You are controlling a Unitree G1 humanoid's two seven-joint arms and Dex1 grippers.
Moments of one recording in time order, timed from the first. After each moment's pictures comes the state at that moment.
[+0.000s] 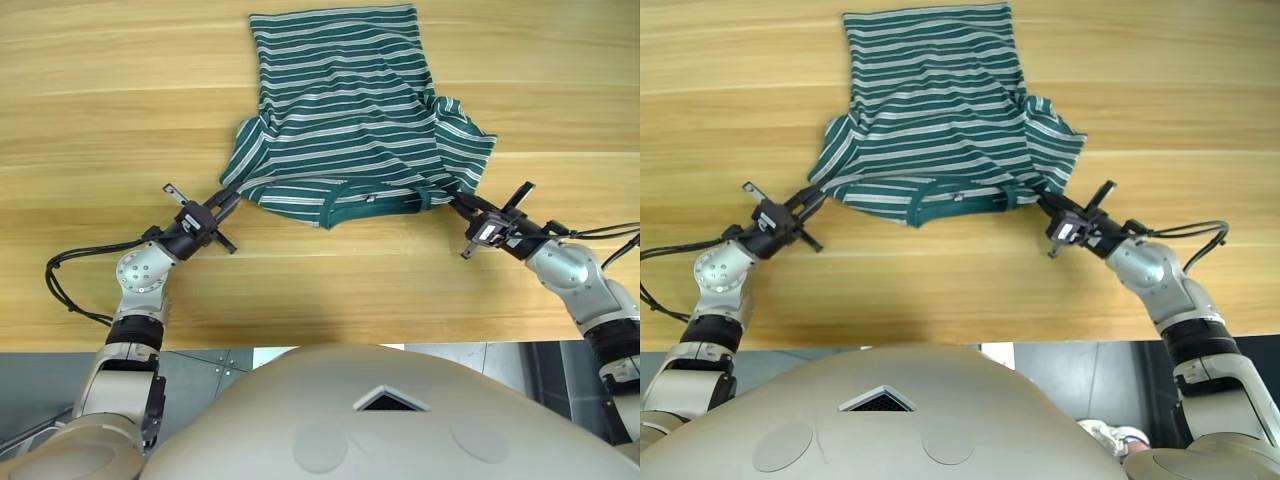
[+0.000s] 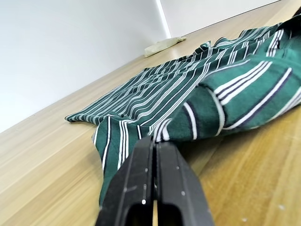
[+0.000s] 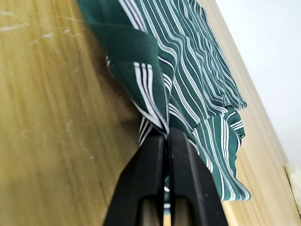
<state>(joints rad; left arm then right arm) 0.05 0.49 -0.10 0.68 -0.17 -0.90 -0.70 0.09 -0.82 0.30 0.37 -0.22 -0.68 0.26</state>
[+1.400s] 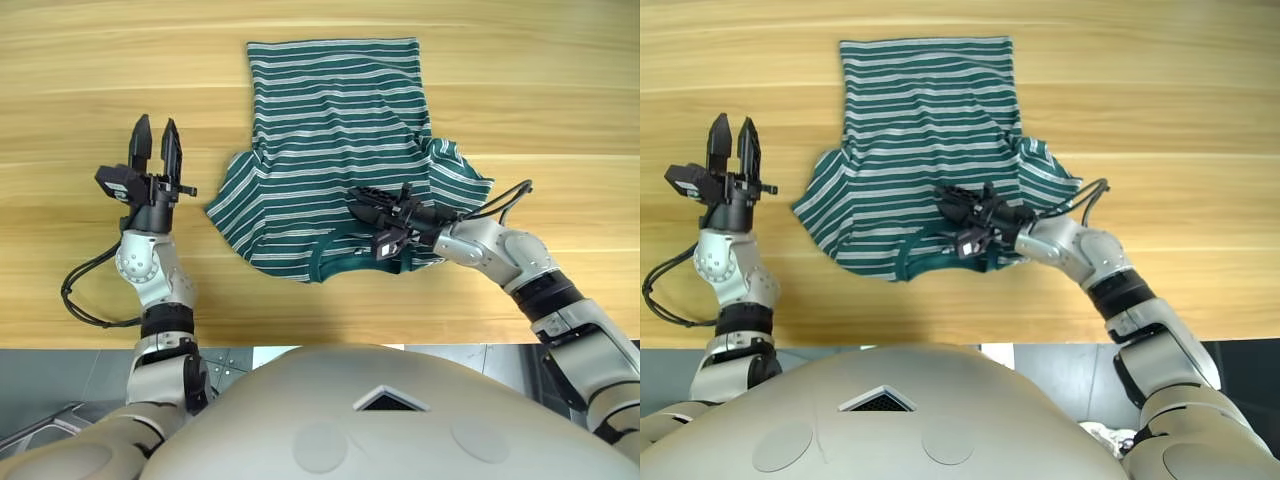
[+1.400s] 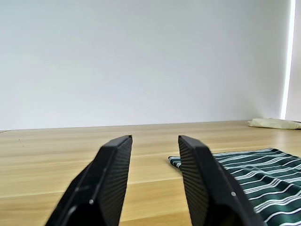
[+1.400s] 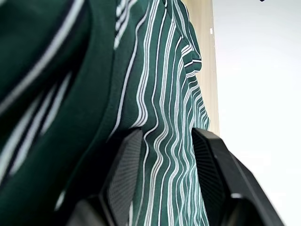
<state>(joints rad) -0.04 0.24 0.25 0.60 -0.39 -0.78 -0.61 -0.22 -0.57 0.59 0.32 -0.85 -0.65 0.03</state>
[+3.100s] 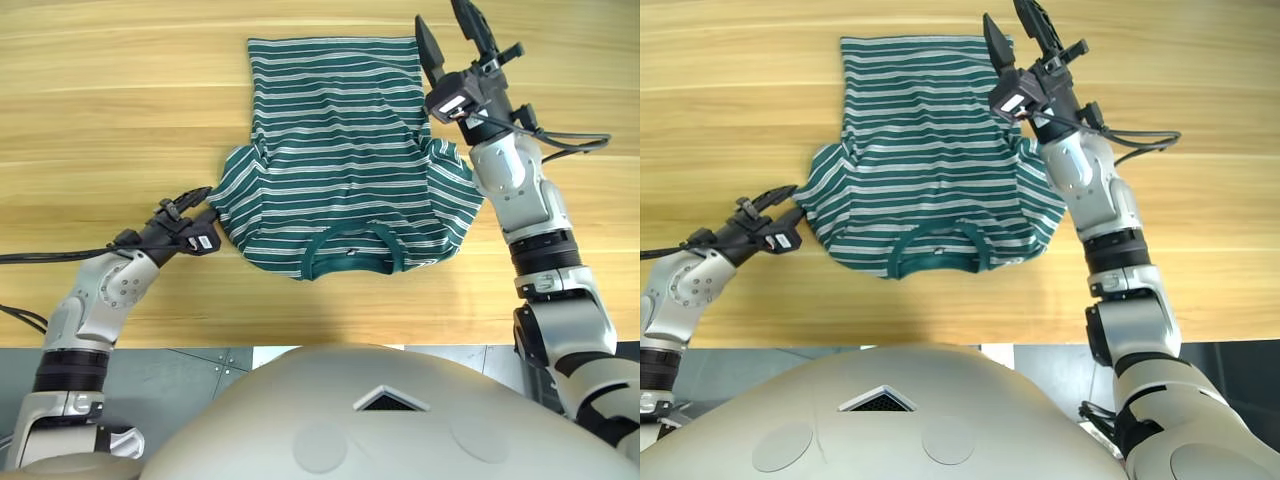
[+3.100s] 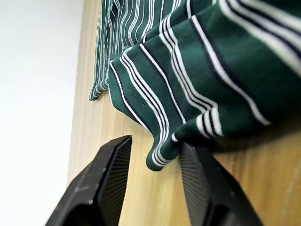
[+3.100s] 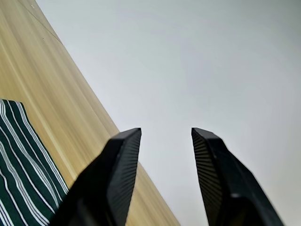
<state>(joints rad) 0.28 0.74 -0.03 0.08 0.62 -0.49 -0.33 -0.37 -0.42 0.20 0.36 -0.51 -0.61 -0.11</state>
